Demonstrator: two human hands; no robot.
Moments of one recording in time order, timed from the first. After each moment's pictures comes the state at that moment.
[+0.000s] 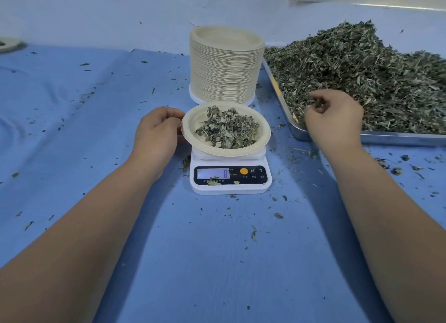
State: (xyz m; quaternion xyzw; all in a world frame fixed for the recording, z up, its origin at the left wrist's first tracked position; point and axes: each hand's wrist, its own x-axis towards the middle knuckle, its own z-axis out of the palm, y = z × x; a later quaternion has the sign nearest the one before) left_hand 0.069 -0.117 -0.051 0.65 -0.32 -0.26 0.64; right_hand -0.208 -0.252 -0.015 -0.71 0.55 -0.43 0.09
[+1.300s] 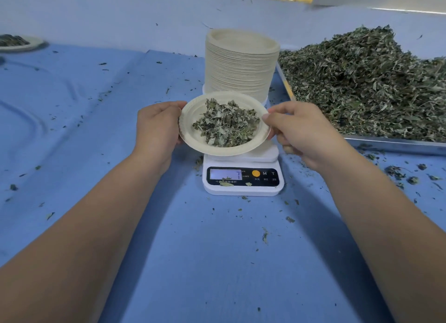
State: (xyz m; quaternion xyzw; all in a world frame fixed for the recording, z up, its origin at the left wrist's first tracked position) left_hand 0.073 -0.107 -0.032 0.61 -0.28 -0.26 0.69; right_hand -0.149 -0.200 0.005 -0.67 0.44 -0.33 0.50
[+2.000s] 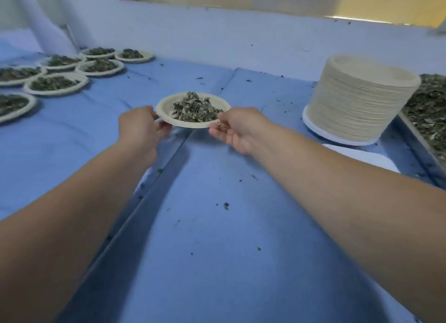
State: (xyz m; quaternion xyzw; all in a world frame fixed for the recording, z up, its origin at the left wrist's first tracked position) left_hand 0.277 -0.012 -0.020 0.57 -0.03 -0.19 0.80; right_hand 0.154 -0.138 -0.002 -0.51 0.36 -0.22 0.75
